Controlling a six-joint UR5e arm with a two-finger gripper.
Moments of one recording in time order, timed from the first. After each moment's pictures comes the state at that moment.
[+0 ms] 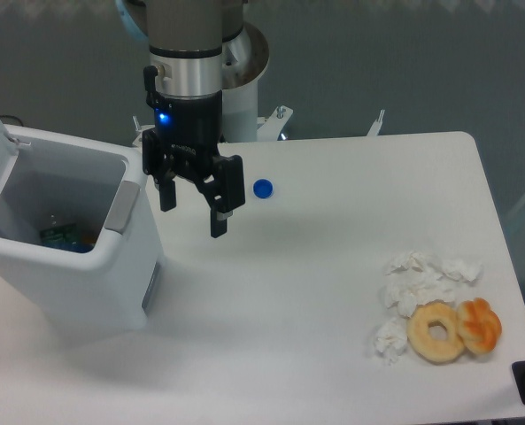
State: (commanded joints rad) arm 2.29 -1.64 -1.60 -0.92 1.39 0.97
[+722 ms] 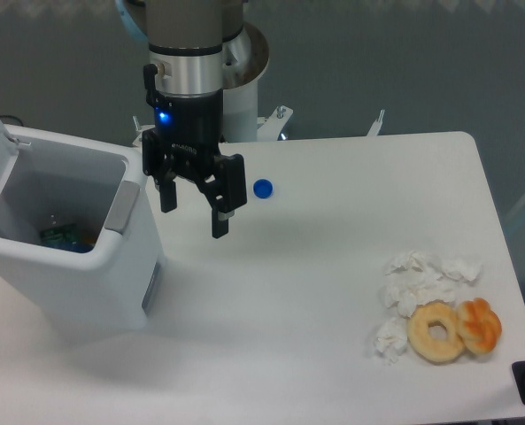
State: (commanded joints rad) arm 2.29 -1.64 -1.59 -0.92 1.39 0.96
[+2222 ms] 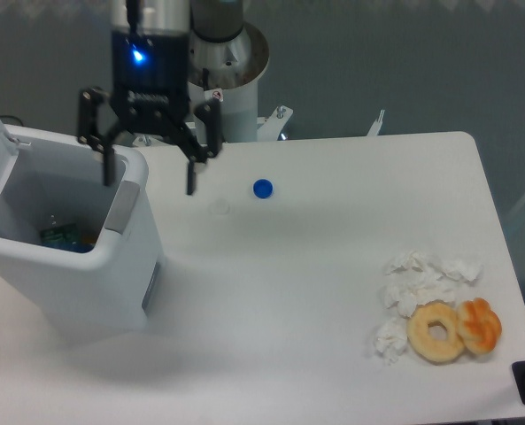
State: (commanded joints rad) arm 2.24 -1.52 -1.53 -0.92 1.21 0.22
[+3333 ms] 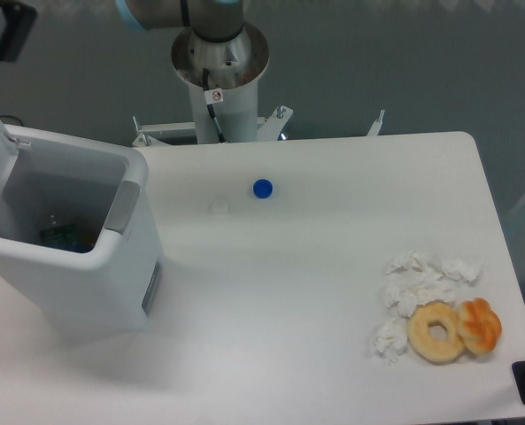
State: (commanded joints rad) arm 2.05 -1.45 -1.54 -0.91 0.79 0.13
